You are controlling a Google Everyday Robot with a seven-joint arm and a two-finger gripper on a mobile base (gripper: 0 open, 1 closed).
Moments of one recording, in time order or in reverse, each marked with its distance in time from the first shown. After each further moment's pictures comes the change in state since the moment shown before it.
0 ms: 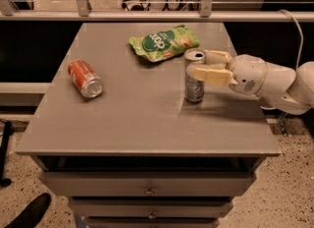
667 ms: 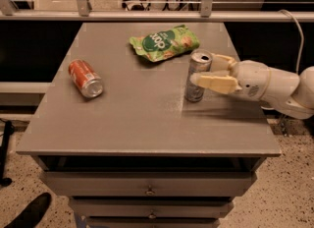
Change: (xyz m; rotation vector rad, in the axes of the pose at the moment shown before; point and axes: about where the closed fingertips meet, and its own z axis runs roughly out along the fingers) arm 0.014 0.001 -0.013 0.009 0.034 0.031
